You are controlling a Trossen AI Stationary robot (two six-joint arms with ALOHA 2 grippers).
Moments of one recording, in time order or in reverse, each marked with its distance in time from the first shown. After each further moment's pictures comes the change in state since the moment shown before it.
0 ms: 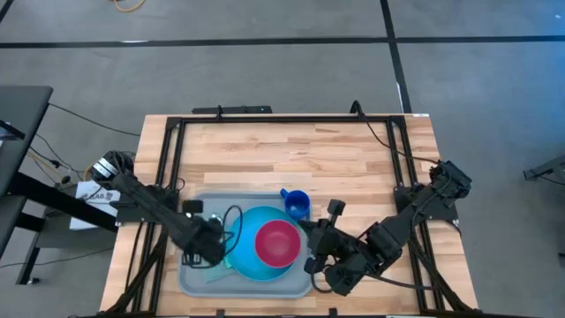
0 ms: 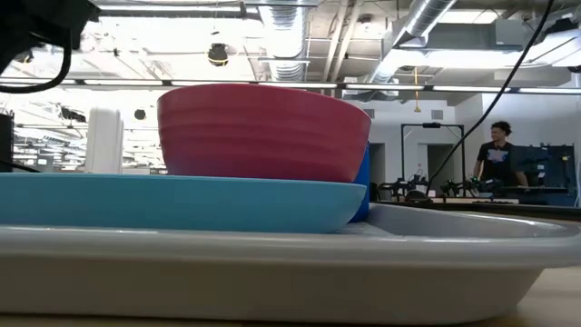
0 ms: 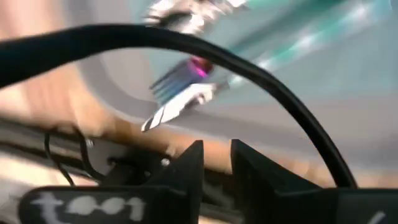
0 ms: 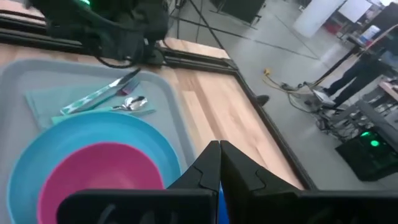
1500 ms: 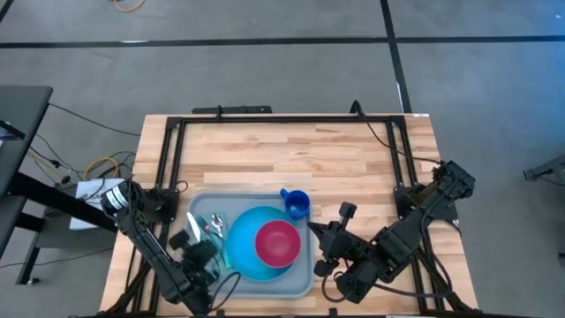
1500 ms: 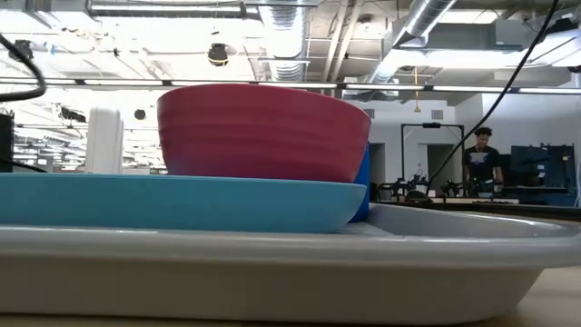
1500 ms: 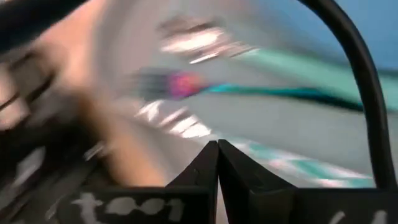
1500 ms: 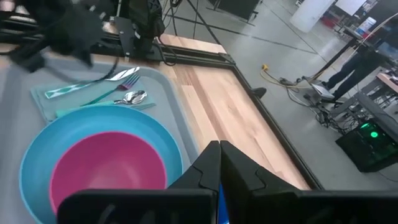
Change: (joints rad) left arm -0.310 0.297 0.126 0.023 -0.292 -0.948; right arm 0.060 -0.016 0.000 -0.141 0.036 0.160
